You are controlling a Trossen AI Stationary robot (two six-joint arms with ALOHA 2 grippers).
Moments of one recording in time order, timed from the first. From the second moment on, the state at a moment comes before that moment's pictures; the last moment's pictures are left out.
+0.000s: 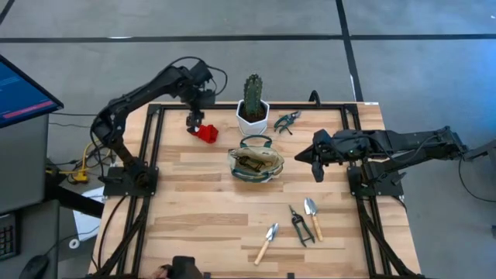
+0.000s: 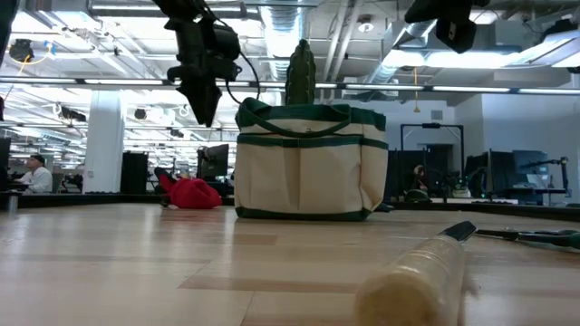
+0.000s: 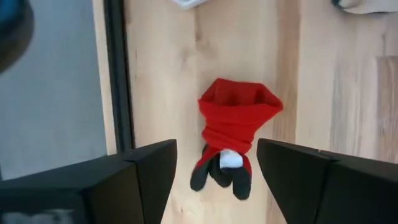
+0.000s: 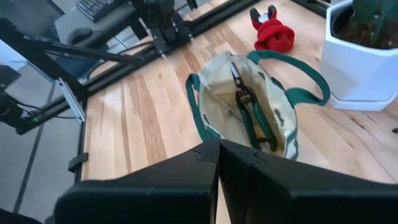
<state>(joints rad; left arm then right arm) 0.75 1.66 1.54 -1.19 0.03 0.79 0.12 0.92 0.91 -0.52 0.18 0.53</state>
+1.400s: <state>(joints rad) 0.71 1.66 1.07 -0.73 0.00 0.88 0.16 1.00 0.91 -0.48 0.18 0.57</state>
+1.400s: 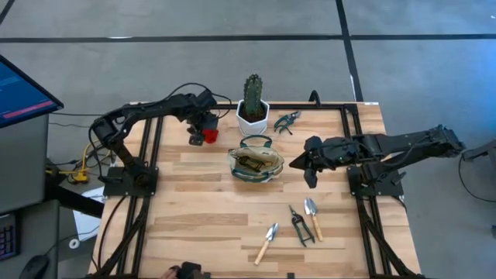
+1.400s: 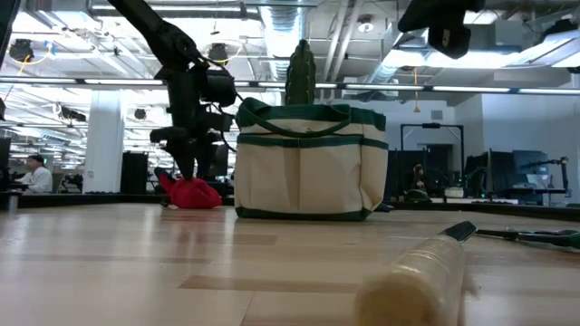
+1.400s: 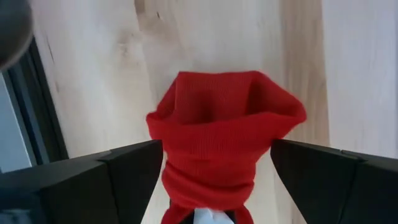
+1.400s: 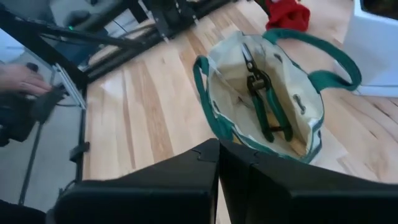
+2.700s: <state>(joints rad) 0.77 1.66 0.91 -0.55 -0.01 0.65 0.16 1.00 0.91 -0.46 0.19 0.57</state>
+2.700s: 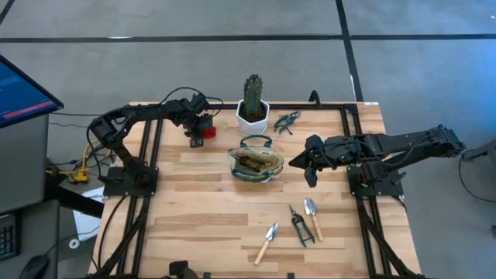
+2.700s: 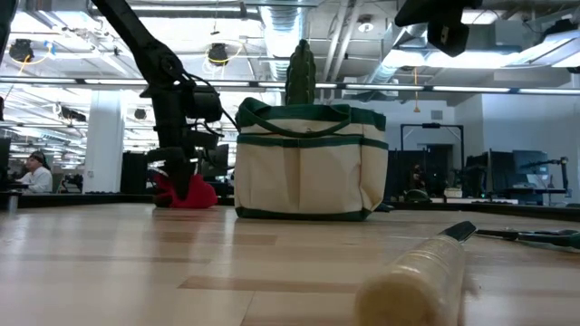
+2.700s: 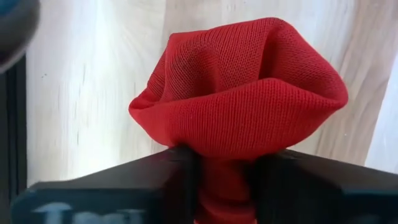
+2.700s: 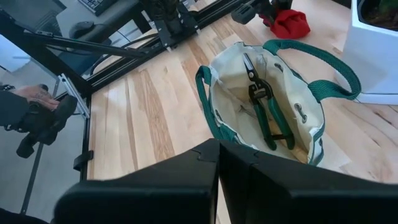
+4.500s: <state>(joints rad) 0.74 0.69 0.91 -0.48 0.26 -0.03 0.16 1.00 0.91 -0.41 0.18 0.57</state>
